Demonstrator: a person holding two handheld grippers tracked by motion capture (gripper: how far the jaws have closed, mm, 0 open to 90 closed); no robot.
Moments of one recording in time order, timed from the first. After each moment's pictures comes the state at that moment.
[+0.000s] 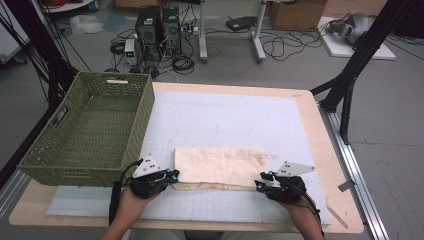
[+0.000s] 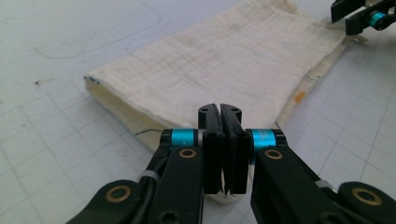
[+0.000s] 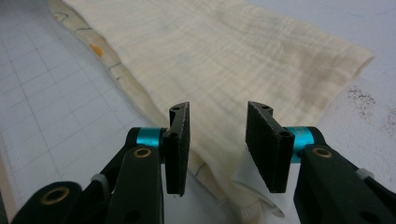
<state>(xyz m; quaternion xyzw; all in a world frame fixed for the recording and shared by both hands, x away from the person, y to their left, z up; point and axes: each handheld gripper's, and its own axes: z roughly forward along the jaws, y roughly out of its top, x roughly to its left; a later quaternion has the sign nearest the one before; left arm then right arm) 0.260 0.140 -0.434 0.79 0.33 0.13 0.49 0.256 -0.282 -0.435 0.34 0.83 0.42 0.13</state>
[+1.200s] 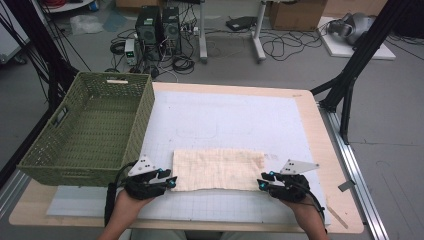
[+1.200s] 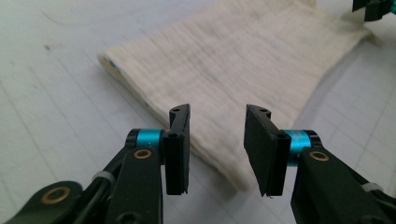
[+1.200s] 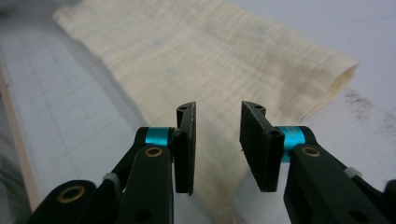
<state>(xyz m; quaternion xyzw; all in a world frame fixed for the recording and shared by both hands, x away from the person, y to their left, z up) 0.259 0.149 -0.433 0.79 0.36 0.12 0.48 0.258 -0.290 -0.427 0.34 0.83 0.43 0.11</state>
